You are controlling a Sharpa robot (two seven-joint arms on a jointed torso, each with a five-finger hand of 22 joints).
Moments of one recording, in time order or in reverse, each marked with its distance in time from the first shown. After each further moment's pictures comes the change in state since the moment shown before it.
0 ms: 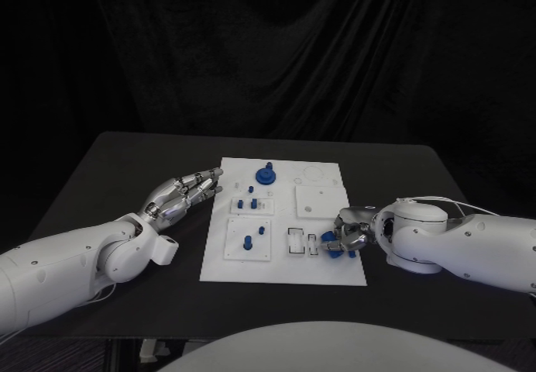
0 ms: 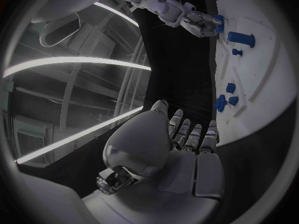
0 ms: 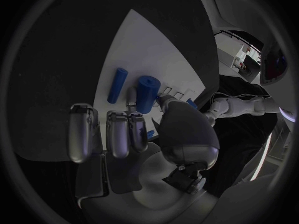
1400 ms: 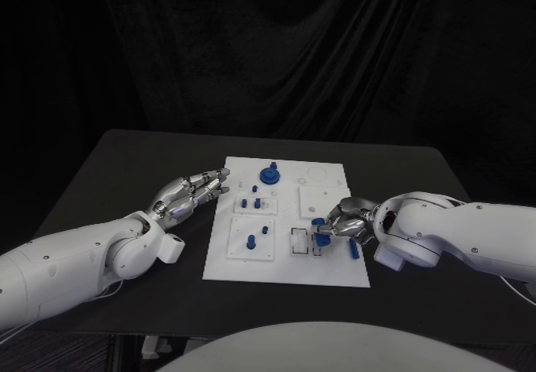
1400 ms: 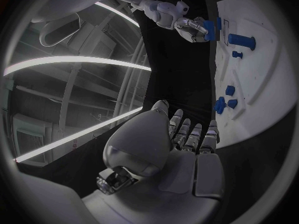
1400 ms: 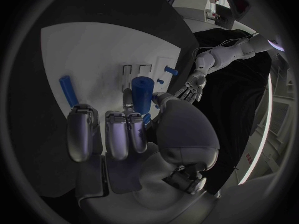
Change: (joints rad) left arm -0.004 0.012 0.000 -0.006 0.000 0.007 0.000; left_hand 0.007 0.000 0.009 -0.004 0.000 0.000 0.000 0.000 0.000 0.007 0.006 0.009 0.002 0.007 0.007 0.008 0.002 0.000 0.003 0.003 0.000 0.005; right arm 0.062 0.010 -0.001 0.040 0.503 -0.132 0.023; right_hand 0.061 0.000 0.048 0.011 0.174 -0.046 0.019 -0.035 0.003 0.000 0.015 0.000 0.000 -0.001 0.007 0.009 0.000 0.000 -0.004 0.004 0.020 0.000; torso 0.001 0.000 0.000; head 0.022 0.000
